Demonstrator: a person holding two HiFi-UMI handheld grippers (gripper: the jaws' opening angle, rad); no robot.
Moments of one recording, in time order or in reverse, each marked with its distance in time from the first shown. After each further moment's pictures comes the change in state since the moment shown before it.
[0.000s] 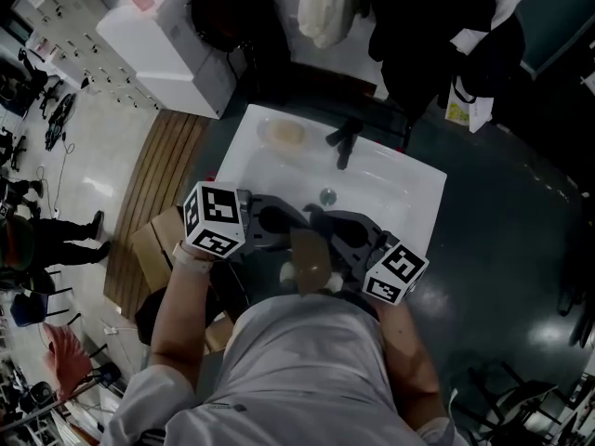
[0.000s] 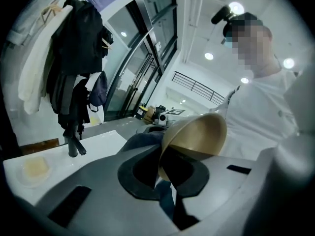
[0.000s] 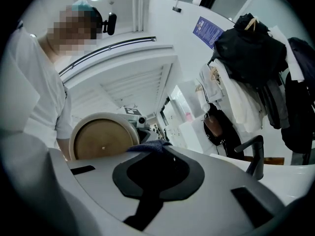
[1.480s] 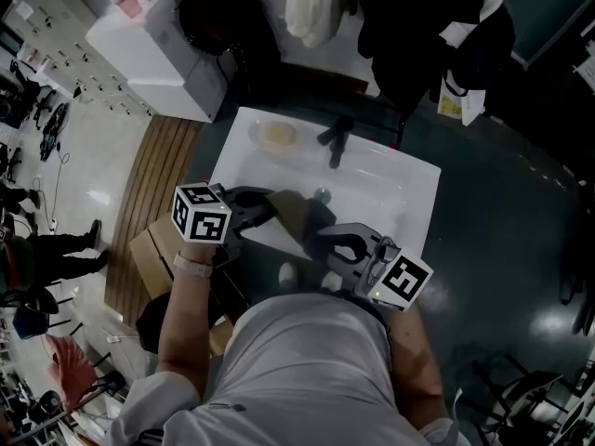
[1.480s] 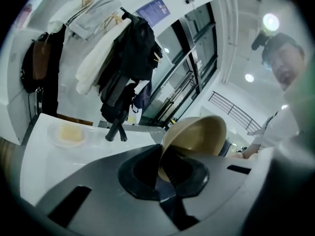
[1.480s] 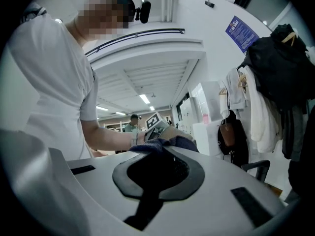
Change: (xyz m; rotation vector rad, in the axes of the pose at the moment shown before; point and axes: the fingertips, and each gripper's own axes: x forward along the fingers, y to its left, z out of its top) left arm -0.041 0.087 -0.032 -0.341 -0.192 0.335; right arm -0.011 0.041 0.004 -0.250 0.096 0.160
